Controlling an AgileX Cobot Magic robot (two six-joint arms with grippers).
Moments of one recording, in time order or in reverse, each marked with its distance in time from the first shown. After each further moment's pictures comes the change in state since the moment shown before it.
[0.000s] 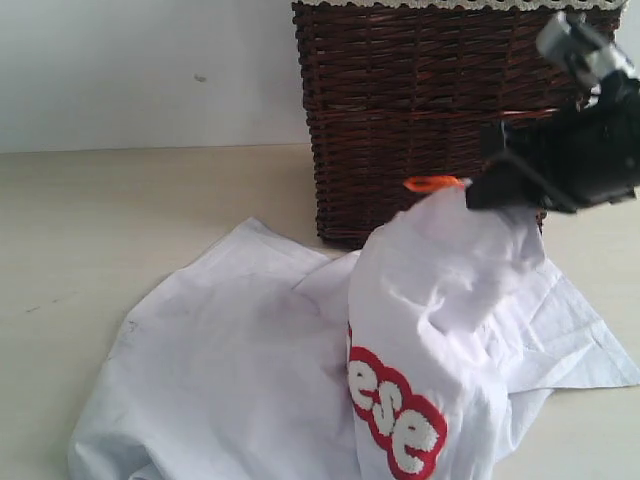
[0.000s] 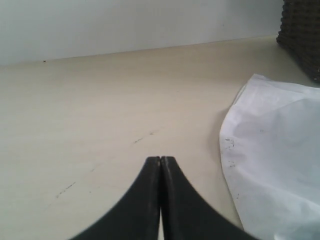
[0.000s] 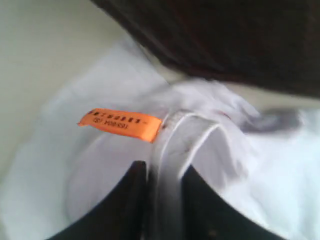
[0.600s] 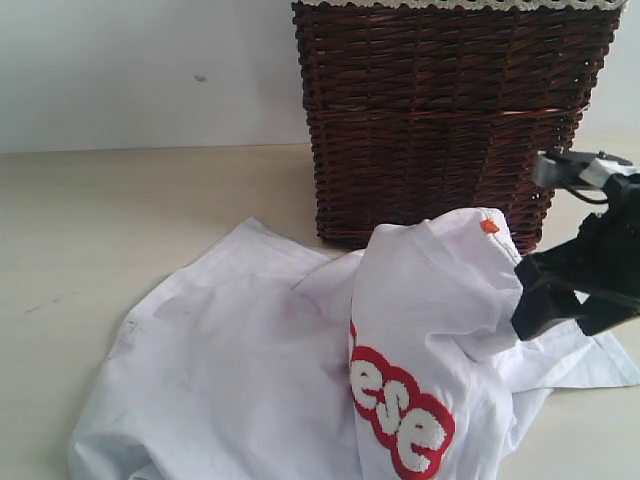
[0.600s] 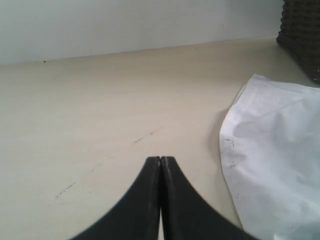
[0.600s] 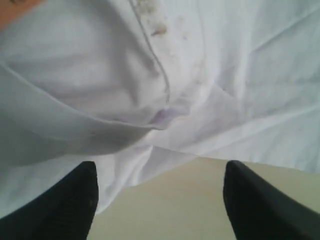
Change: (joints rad) left arm 0.000 0.000 0.000 0.000 0.000 0.000; right arm 0.000 0.057 0.049 -0.491 0.173 0.294
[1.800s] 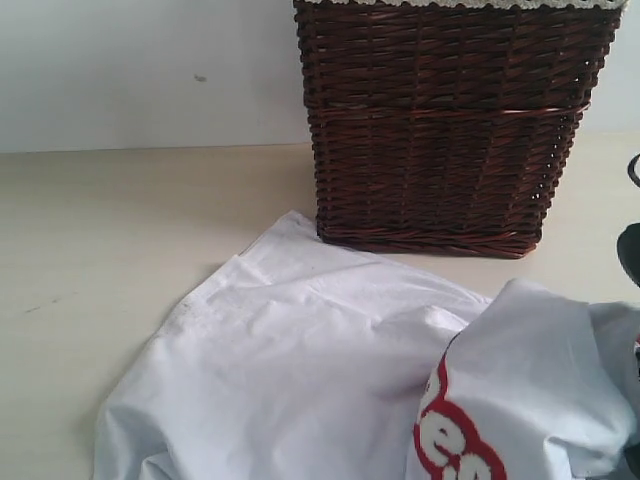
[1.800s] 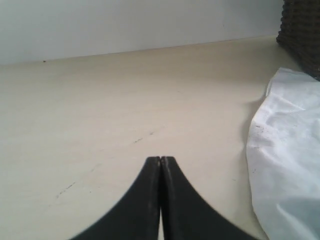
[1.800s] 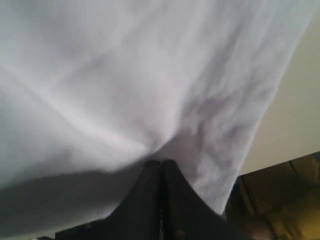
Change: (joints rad) left arm 0.000 0.000 0.000 0.000 0.000 0.000; right arm 0.001 0.365 0.126 -0.686 0.252 0.626
